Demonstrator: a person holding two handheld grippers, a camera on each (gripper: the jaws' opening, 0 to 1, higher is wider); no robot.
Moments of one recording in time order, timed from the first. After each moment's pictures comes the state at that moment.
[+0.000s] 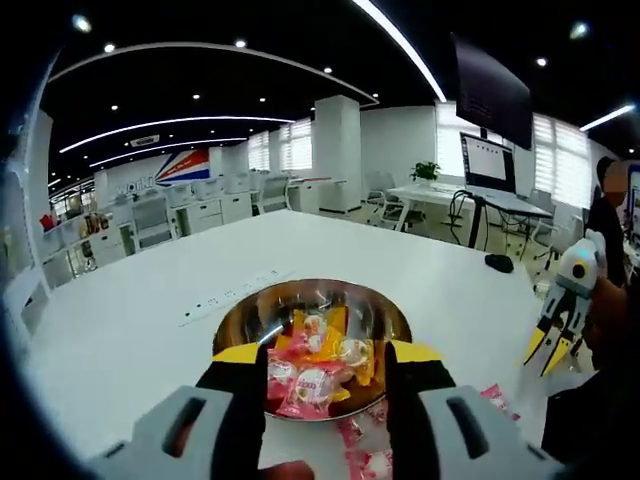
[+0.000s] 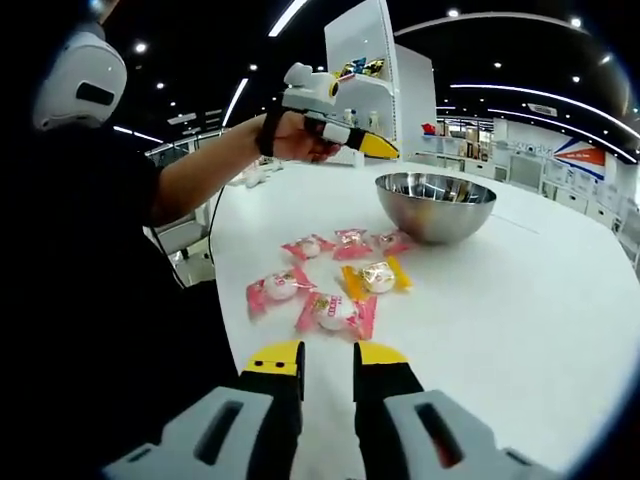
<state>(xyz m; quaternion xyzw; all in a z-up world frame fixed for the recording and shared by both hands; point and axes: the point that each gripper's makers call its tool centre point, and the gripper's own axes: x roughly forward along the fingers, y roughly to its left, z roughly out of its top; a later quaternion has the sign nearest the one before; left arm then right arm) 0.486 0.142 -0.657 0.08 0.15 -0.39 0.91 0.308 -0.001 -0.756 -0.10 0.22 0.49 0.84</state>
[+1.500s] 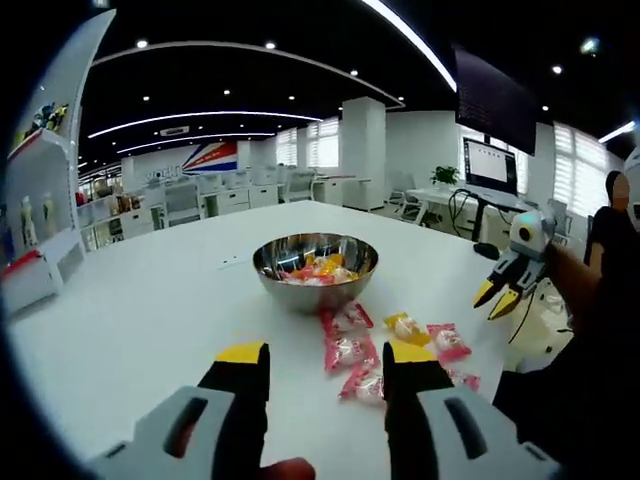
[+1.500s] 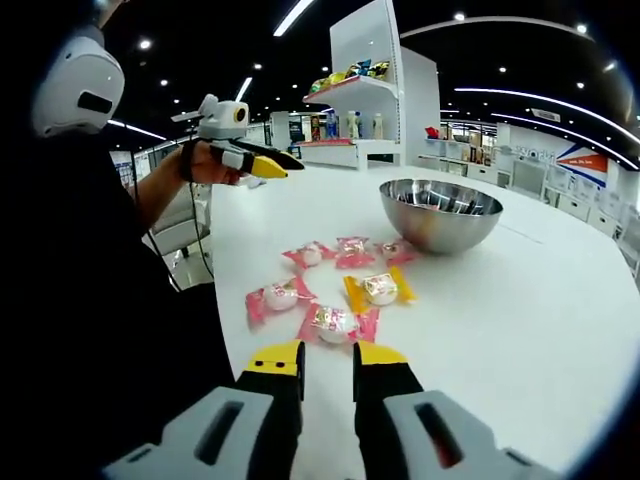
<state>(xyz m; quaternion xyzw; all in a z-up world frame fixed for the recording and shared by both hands) 0.380 0.240 -0.674 0.05 0.17 -0.33 0.93 0.315 0.008 -0.751 -0.11 0.21 0.50 0.84</state>
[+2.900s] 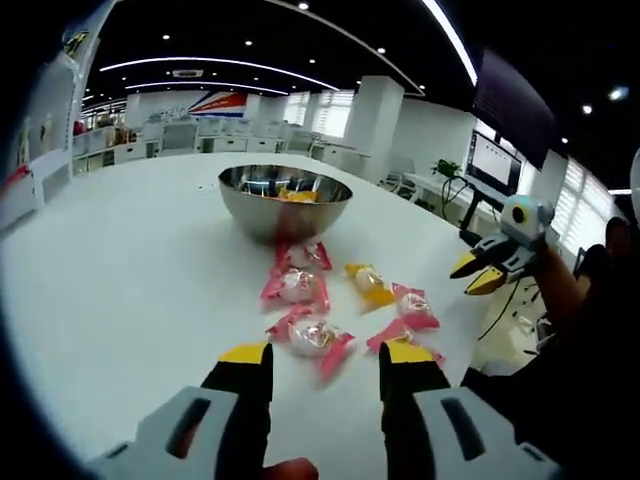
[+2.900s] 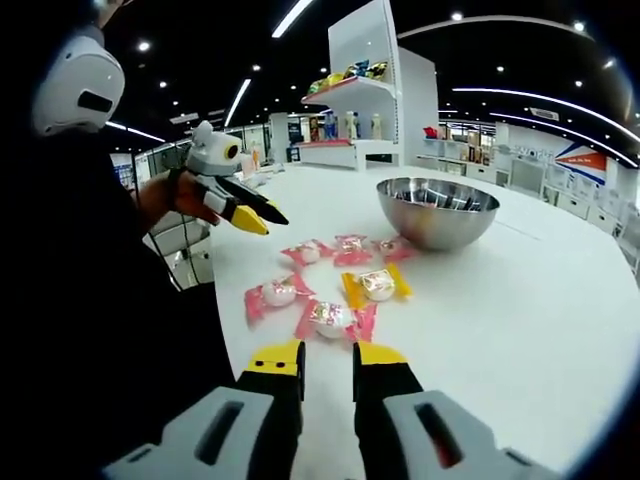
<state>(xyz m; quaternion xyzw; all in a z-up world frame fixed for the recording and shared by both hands) 0.342 0.194 -0.748 -0.03 0.27 -0.34 0.90 0.315 0.002 -0.753 -0.10 0.21 0.49 0.84</state>
